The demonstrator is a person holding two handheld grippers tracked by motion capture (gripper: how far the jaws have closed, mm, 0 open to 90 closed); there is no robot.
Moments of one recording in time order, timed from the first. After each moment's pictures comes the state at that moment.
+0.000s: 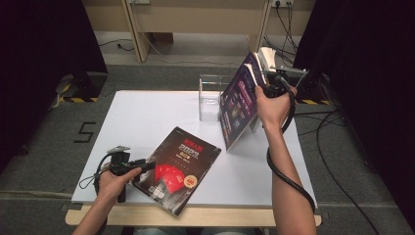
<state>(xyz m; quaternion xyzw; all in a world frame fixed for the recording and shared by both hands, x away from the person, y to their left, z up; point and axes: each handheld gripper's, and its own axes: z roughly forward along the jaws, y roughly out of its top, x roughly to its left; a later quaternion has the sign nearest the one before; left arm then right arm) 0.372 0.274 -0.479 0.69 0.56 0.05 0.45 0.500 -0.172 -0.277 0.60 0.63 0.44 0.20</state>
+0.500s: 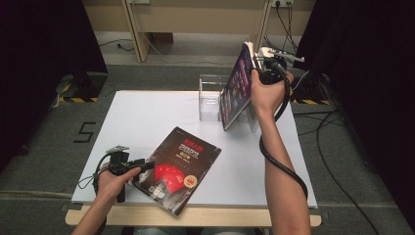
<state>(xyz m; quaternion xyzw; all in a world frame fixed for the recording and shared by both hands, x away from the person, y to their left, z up) 0.372 0.276 -0.478 0.69 0.56 0.05 0.45 0.519 -0.158 -0.251 0.58 0.60 0.49 0.25</state>
